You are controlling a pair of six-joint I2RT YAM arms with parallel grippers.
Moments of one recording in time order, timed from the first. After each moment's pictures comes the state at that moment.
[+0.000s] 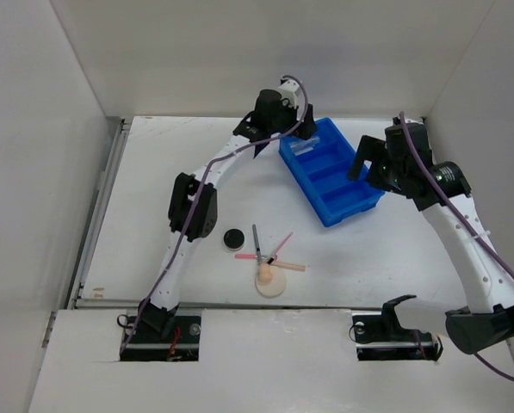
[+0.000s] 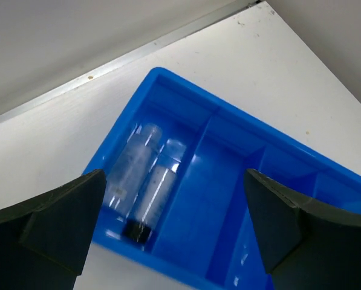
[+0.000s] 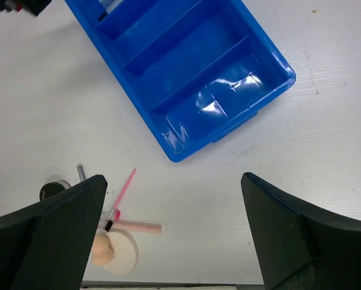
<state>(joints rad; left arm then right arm) -0.55 2.47 2.32 -0.13 0.28 -0.21 0.32 1.22 1.47 -0.99 0.21 0.52</state>
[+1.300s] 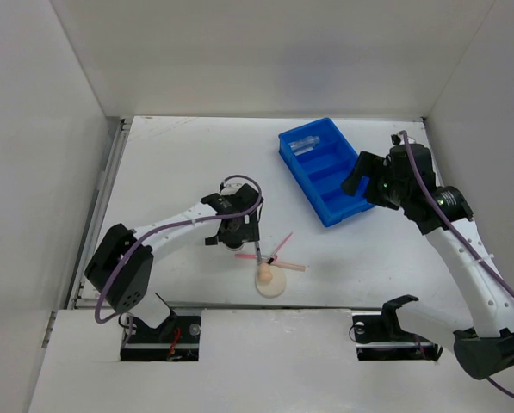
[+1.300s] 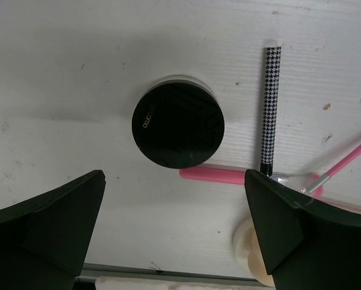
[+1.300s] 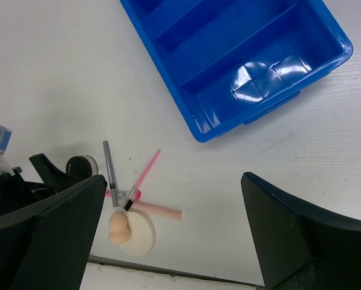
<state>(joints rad) -0.77 1.53 1.04 -0.79 -0.33 -0.80 0.32 1.06 1.25 -0.86 0.07 0.55</state>
